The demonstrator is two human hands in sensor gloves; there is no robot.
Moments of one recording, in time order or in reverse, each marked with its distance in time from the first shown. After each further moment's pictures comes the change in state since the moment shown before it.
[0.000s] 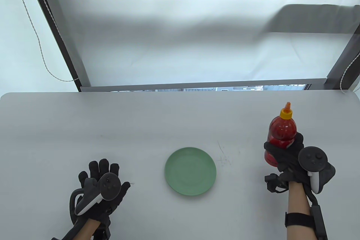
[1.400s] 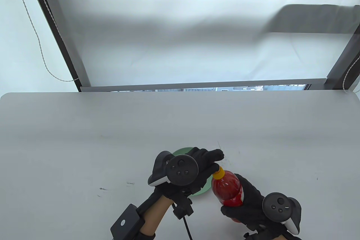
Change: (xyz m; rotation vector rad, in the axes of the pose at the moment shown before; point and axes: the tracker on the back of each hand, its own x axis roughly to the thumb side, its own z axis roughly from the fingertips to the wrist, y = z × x) left_hand 0.230 0.088 -0.004 0.228 -0.825 0.321; right_hand 0.045 0.058 0.129 0.478 -0.357 -0.142
